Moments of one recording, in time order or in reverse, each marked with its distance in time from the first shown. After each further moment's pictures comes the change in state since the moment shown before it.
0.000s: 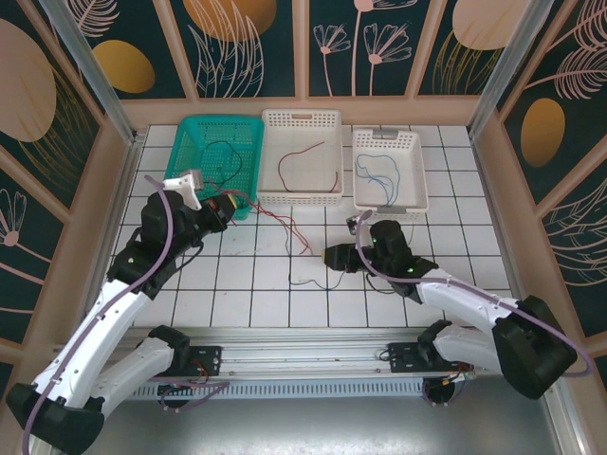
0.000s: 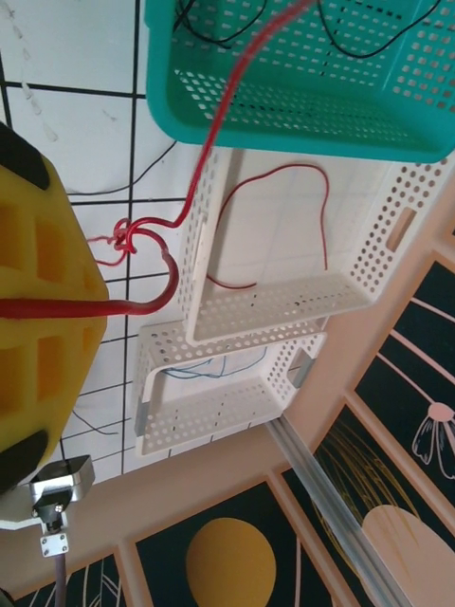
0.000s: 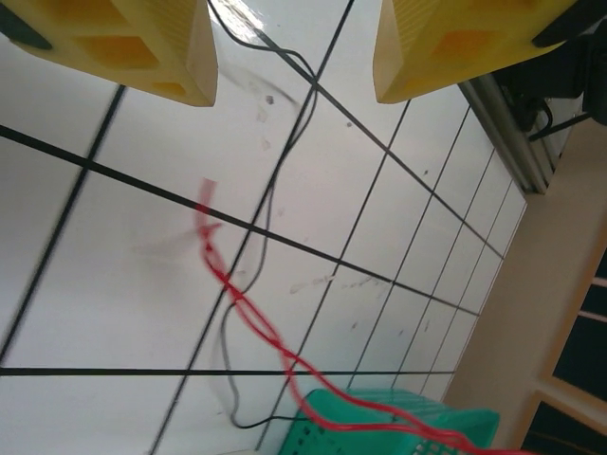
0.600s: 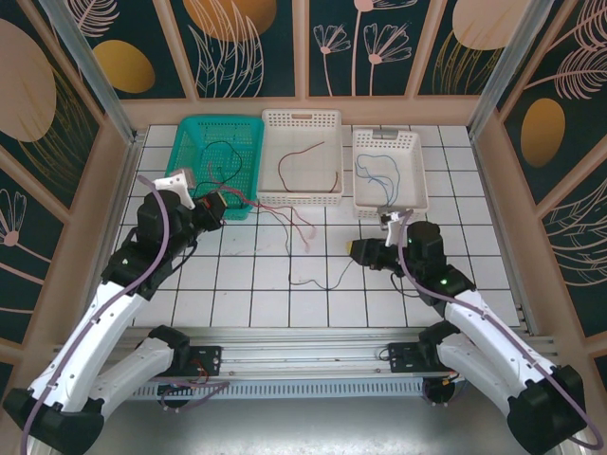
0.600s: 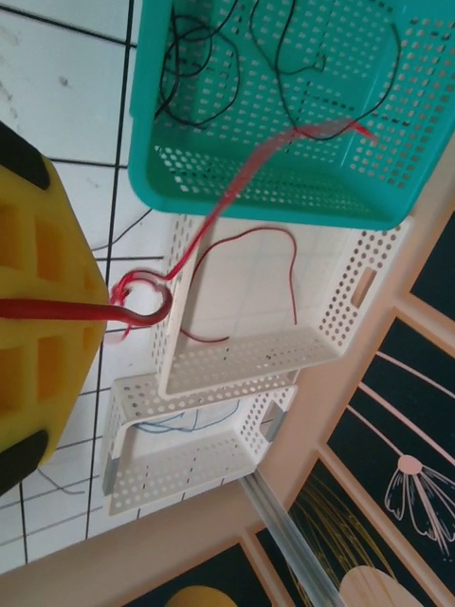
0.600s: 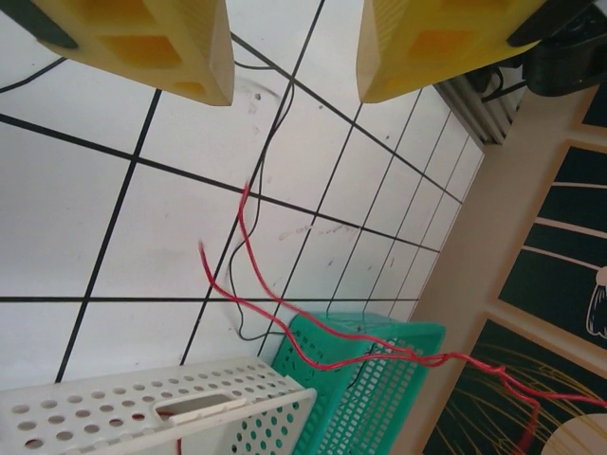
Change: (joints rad) left arm 0.000 -0.010 0.040 -0.073 -0.132 0.048; right arm -0.199 -0.359 -0.015 -0.254 -0.101 0.012
